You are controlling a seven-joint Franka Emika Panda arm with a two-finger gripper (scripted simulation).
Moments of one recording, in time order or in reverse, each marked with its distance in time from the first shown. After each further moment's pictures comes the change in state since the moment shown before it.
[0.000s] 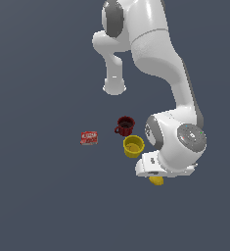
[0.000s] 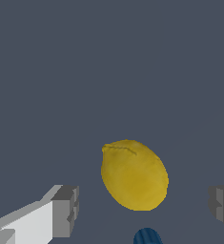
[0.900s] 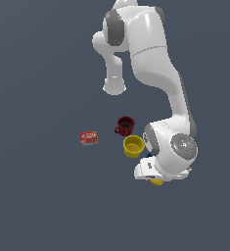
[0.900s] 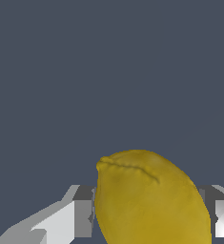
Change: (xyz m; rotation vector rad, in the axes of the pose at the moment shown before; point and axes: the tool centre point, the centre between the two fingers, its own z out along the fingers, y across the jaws) arm 0.000 0.000 0.043 0.000 -0.001 0.001
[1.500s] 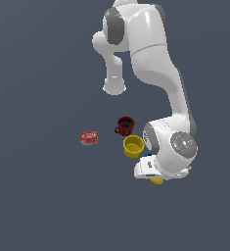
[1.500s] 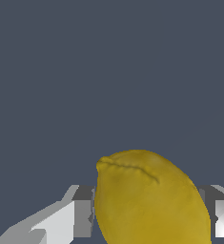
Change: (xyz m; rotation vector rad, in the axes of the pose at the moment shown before) arm -0.004 0.001 -0.003 0.000 -0.002 0.000
